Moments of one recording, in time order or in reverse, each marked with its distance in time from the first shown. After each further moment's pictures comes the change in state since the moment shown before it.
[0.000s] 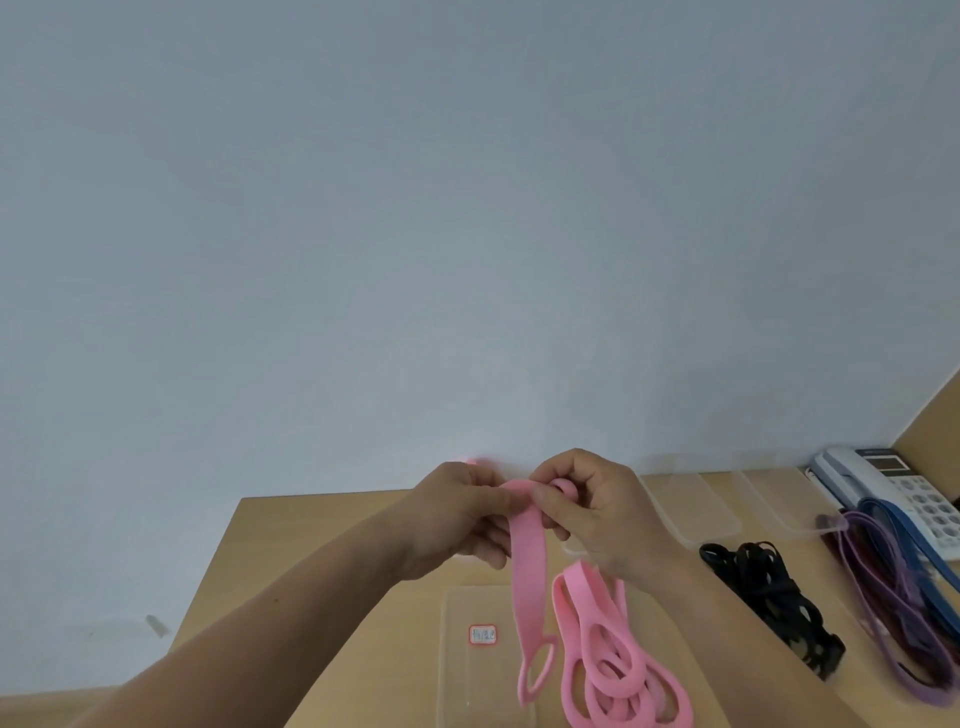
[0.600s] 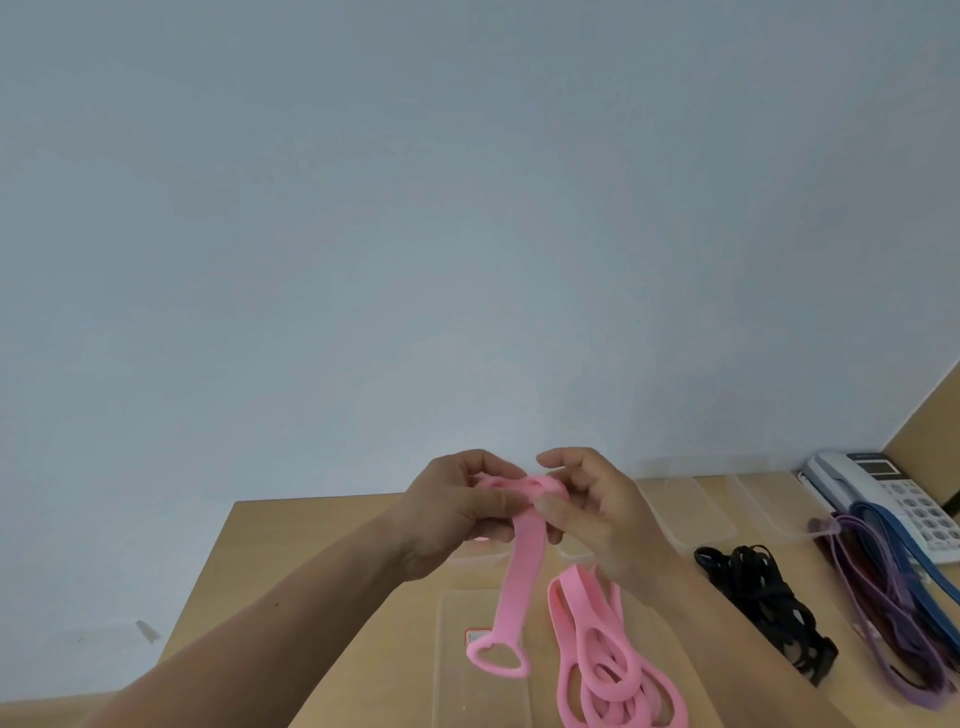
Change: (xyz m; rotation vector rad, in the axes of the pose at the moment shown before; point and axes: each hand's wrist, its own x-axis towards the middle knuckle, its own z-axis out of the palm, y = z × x) left_hand 0.005 -0.003 0.002 -0.157 0.162 0.108; right_hand -0.006 0.003 -0.002 0.204 0.003 0.038
